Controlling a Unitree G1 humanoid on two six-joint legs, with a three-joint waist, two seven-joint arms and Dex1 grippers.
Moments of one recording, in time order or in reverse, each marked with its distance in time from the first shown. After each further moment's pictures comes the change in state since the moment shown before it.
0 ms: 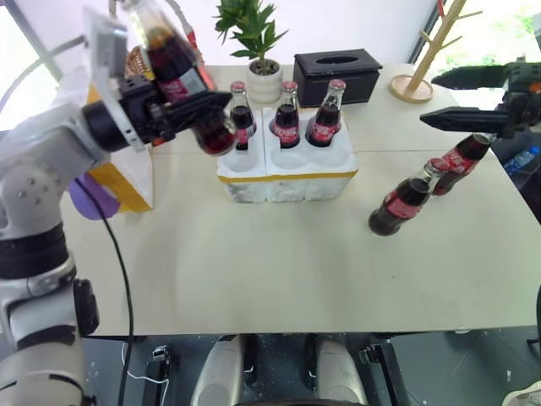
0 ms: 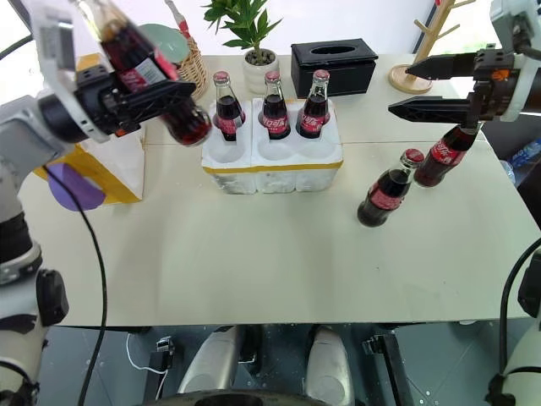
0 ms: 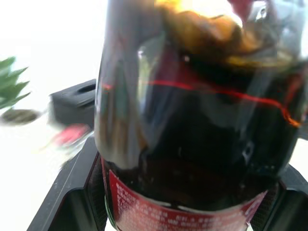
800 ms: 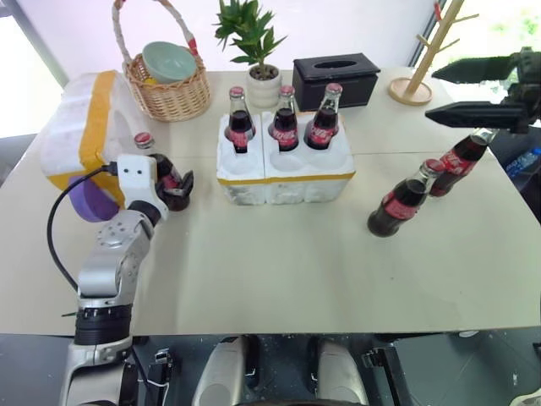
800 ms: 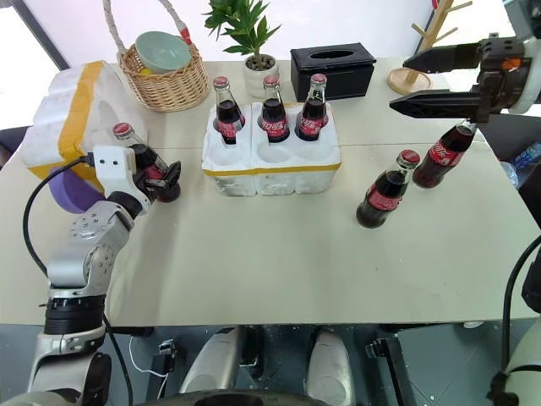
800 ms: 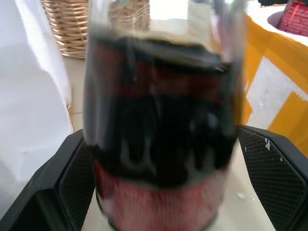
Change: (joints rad) left arm 0.532 -0.286 0.005 0.024 0.540 -0.446 0.549; right arm -0.026 -0.020 -0.002 -0.047 0.023 0.054 0.087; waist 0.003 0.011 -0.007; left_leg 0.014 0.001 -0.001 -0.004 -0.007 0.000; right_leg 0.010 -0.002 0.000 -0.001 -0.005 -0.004
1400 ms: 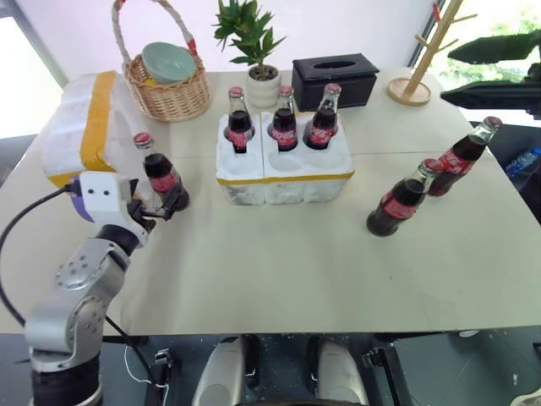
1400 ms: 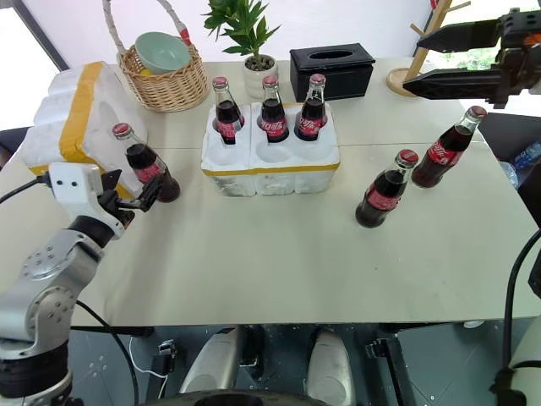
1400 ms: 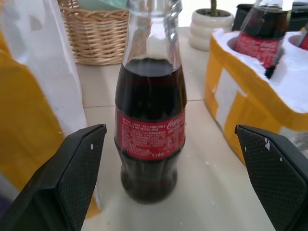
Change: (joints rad) left arm 0.237 0.034 0.108 -0.405 -0.183 0.168 0.096; right arm -0.113 -0.007 0.026 0.082 -0.055 -0.011 0.045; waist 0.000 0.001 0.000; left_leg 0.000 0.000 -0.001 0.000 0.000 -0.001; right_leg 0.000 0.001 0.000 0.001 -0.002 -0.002
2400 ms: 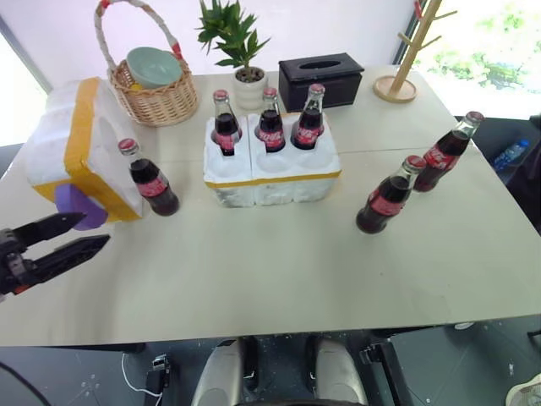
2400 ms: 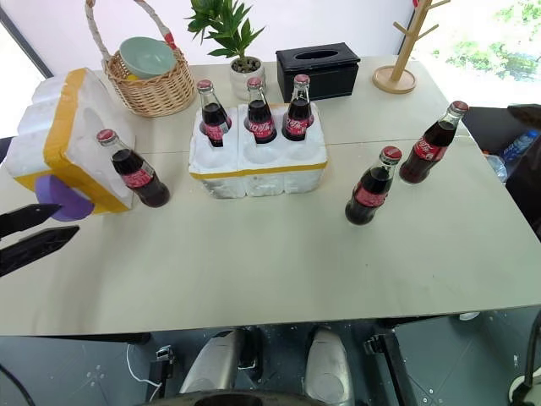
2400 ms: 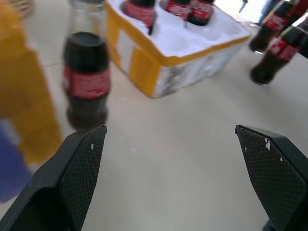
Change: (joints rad) left arm 0.389 0.516 0.606 0.065 -0.525 0.236 -0.866; right arm 0.012 -0.156 -0.104 0.595 -0.178 -0.455 -0.123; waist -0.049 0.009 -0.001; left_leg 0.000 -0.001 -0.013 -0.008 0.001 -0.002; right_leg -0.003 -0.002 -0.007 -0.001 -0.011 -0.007
